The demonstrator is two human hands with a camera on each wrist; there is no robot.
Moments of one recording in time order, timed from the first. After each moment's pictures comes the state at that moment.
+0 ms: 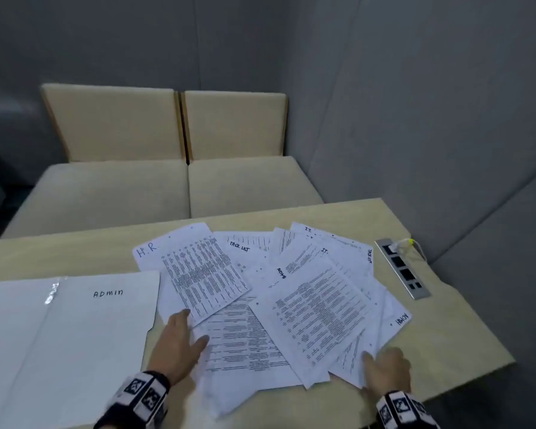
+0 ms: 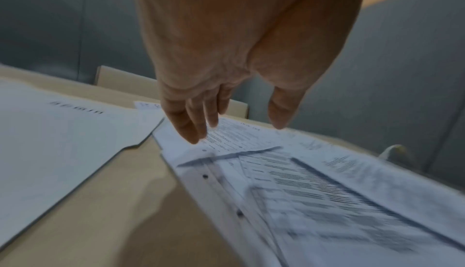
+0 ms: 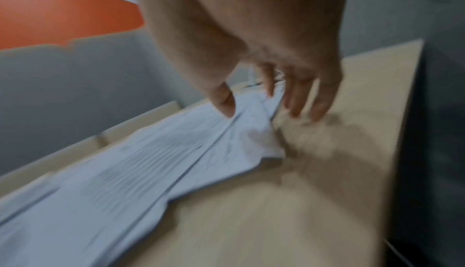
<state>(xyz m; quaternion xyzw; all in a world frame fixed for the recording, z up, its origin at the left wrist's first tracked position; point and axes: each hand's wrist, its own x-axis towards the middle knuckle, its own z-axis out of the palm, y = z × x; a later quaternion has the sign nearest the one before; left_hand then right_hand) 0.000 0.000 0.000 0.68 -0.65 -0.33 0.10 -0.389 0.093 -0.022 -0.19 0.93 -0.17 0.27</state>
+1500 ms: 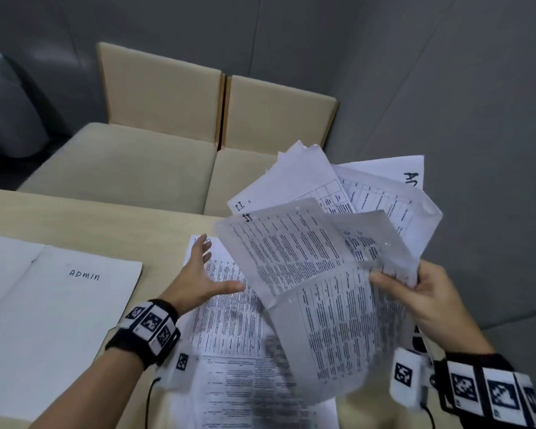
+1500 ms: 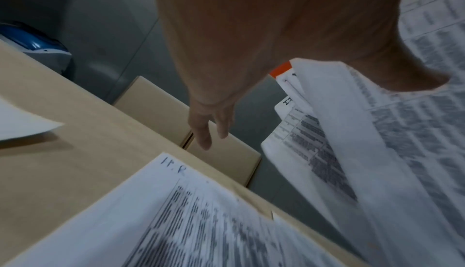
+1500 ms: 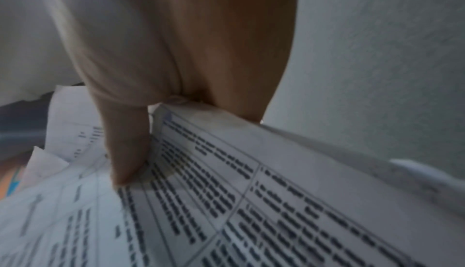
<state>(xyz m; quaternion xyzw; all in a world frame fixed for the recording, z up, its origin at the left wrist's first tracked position) -0.086 -0.116 0.079 0.56 -0.51 -0.55 0.35 -0.430 -0.080 0.214 -0.61 0.56 -0.39 0.42</state>
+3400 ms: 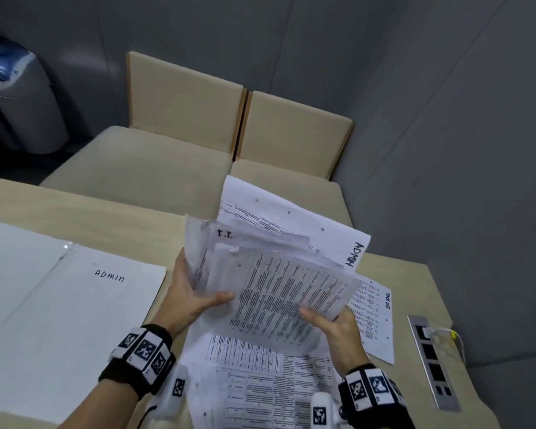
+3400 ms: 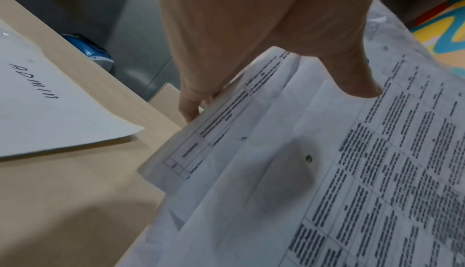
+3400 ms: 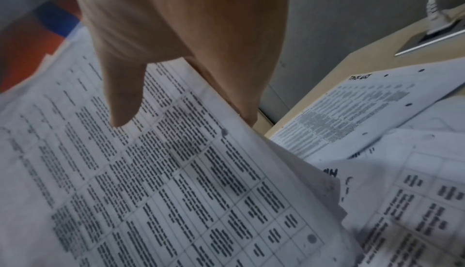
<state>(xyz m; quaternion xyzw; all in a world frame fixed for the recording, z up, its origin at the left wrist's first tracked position) -0.029 -0.093 0.042 0.54 -0.41 -0.53 0.51 -0.316 -0.086 0.081 -0.45 0.58 -0.43 0.52</state>
